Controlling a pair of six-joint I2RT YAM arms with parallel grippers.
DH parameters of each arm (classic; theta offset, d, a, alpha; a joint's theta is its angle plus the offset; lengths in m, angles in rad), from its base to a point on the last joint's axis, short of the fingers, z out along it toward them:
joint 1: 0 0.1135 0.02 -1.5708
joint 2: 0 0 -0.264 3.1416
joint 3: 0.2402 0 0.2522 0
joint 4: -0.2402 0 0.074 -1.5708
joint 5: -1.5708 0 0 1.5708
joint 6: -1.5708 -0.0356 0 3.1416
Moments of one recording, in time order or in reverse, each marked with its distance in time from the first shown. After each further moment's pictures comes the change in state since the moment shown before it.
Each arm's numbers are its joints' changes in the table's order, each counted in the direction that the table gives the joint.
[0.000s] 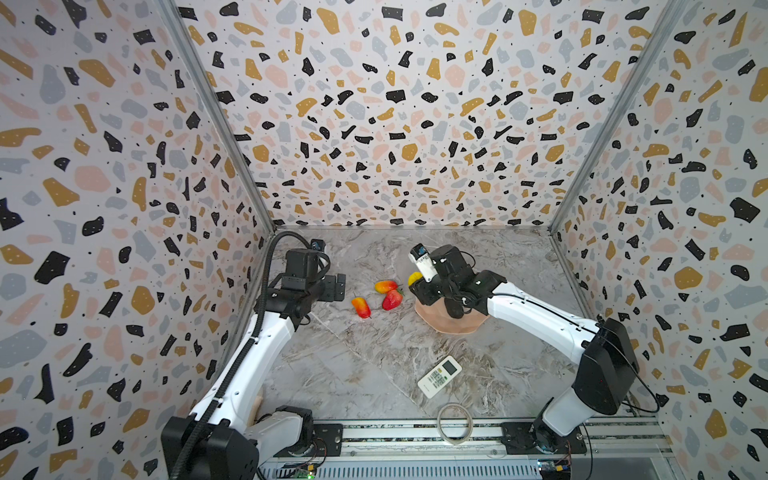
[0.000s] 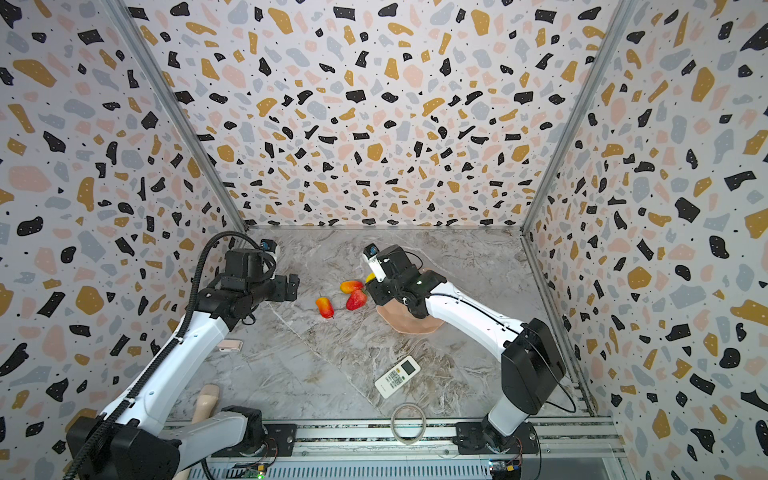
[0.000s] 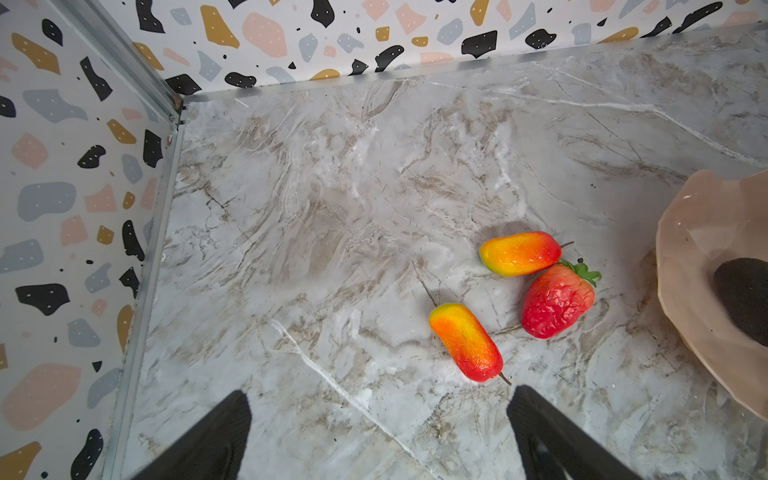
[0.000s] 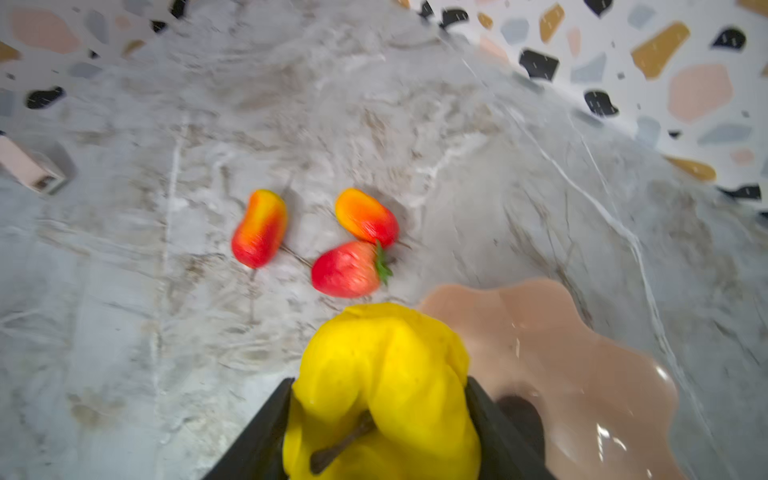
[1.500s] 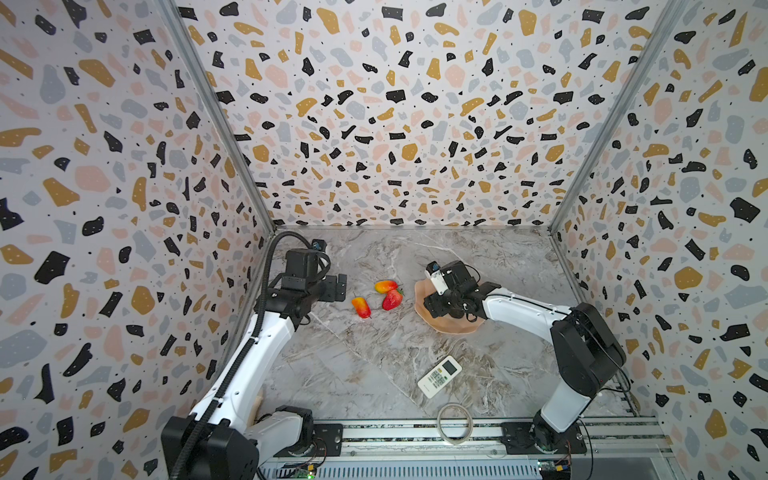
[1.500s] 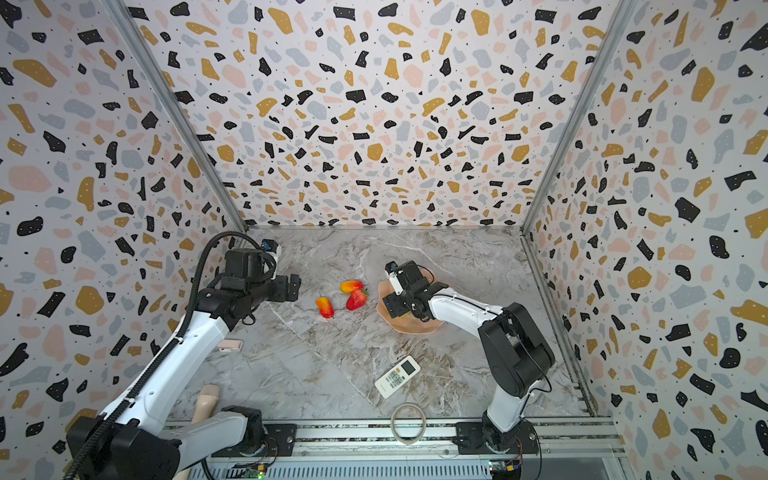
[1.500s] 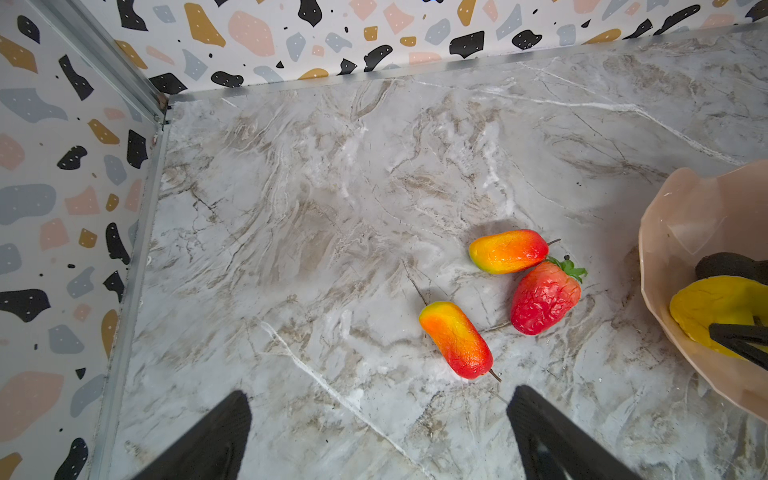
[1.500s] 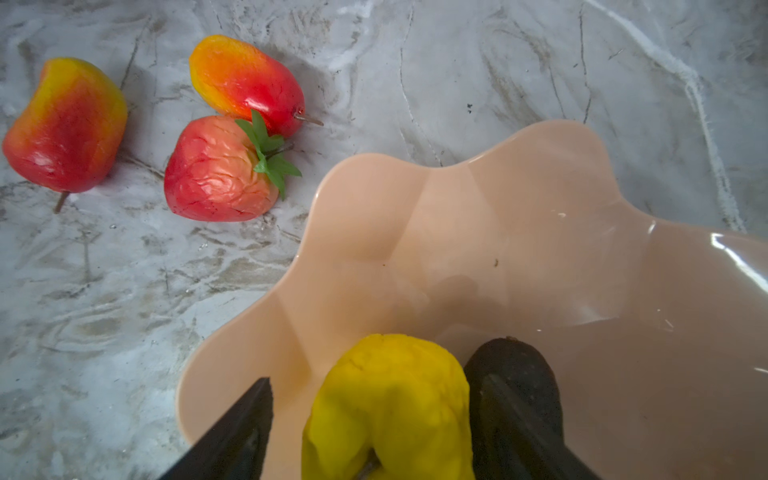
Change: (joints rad) left arm 0.001 0.000 0.000 0.000 -0.030 0.000; right arm -0.109 0.116 -0.170 0.152 0.027 0.001
